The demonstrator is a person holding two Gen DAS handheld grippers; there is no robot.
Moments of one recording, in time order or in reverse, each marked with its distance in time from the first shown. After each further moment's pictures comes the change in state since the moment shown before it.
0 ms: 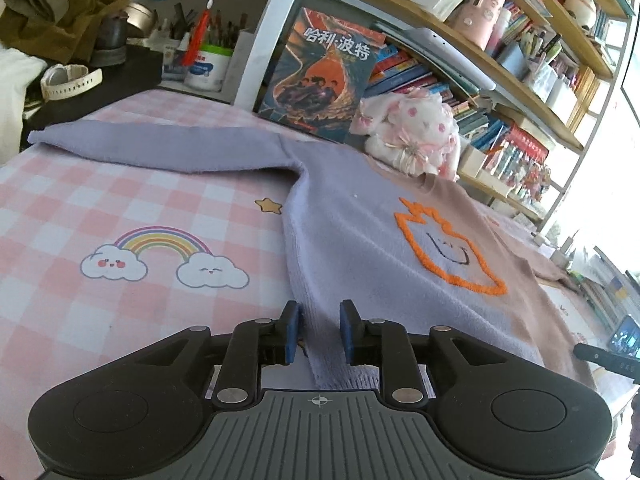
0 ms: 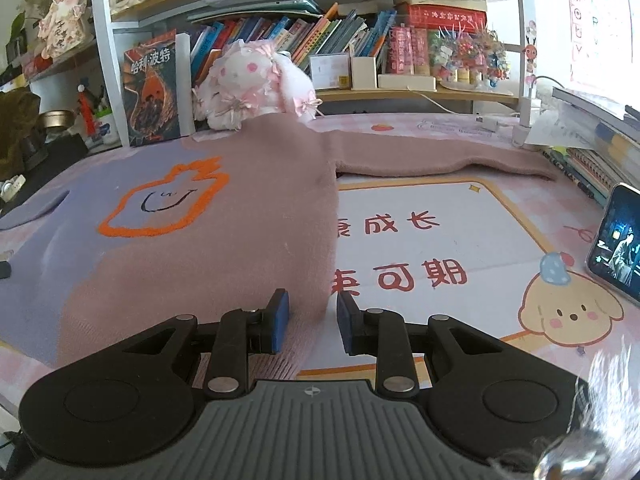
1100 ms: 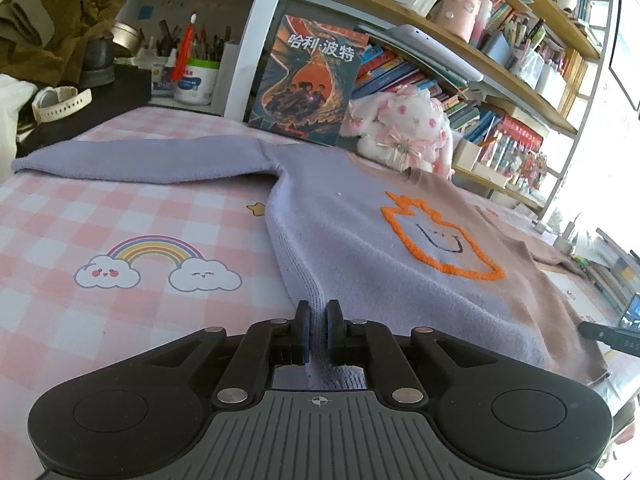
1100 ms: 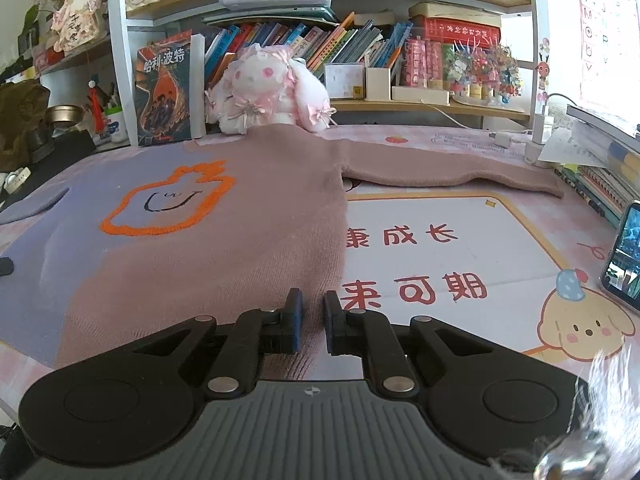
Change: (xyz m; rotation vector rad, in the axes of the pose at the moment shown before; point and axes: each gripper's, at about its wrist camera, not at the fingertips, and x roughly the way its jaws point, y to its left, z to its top) left arm -0.001 -0.011 -0.008 0.073 -0.035 0.010; right arm 0.008 0.011 -0.004 -0.044 -0.039 0.007
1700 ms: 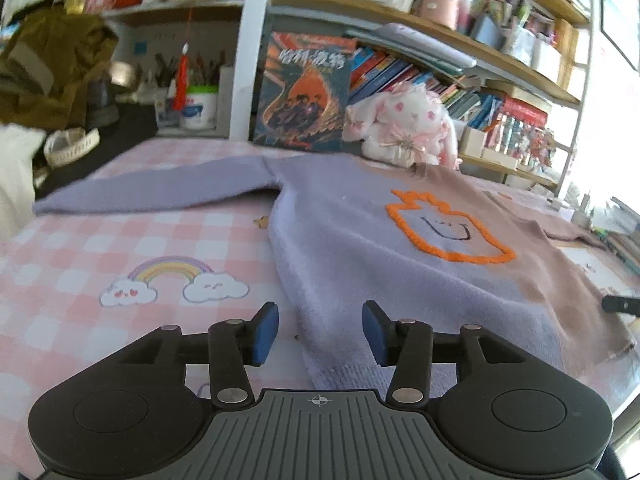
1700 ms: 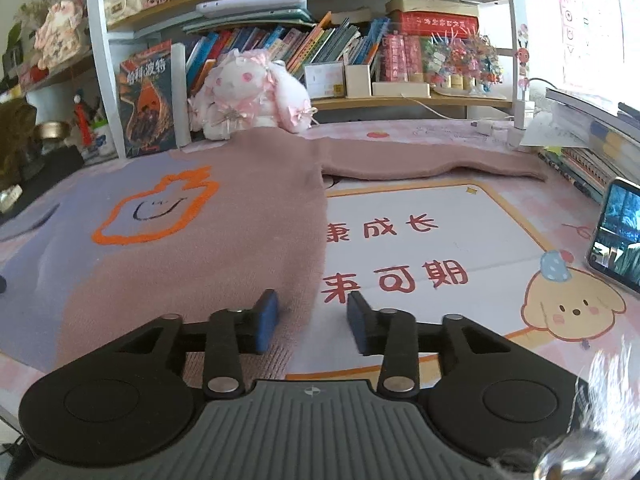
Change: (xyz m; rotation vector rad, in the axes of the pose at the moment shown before) left arm -0.016 -0.025 -0.002 0.139 -0.039 0.092; right arm -0.007 -0.013 -0.003 0.060 -0.012 -0.014
